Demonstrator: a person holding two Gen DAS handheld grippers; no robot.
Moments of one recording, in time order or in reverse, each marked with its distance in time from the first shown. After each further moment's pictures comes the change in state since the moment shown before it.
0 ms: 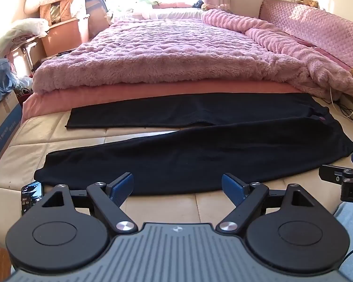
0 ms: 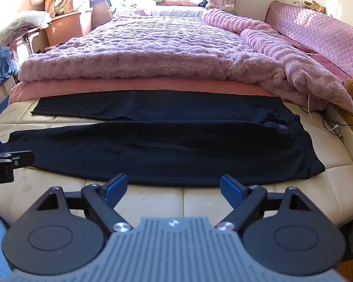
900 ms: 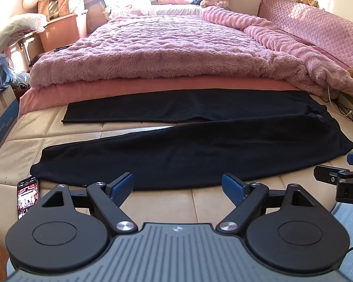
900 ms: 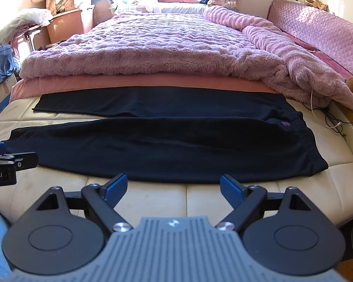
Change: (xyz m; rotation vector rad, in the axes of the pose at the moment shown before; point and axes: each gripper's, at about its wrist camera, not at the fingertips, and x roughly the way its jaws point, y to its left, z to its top) left arm 0.001 -0.005 -0.007 -0.025 0.029 -0.028; right arm 0.006 -0.001 0.000 0.006 0.012 0.014
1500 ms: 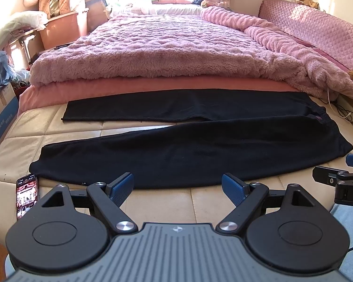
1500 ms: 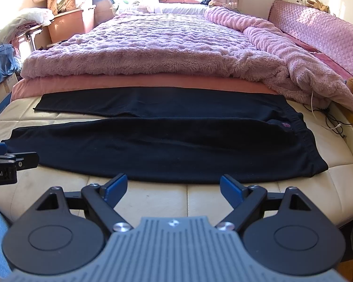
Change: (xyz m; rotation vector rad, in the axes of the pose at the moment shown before) left arm 0.001 0.001 0.003 -0.007 0.005 -0.003; right arm -0.002 0.001 0.000 -0.007 -0.003 0.002
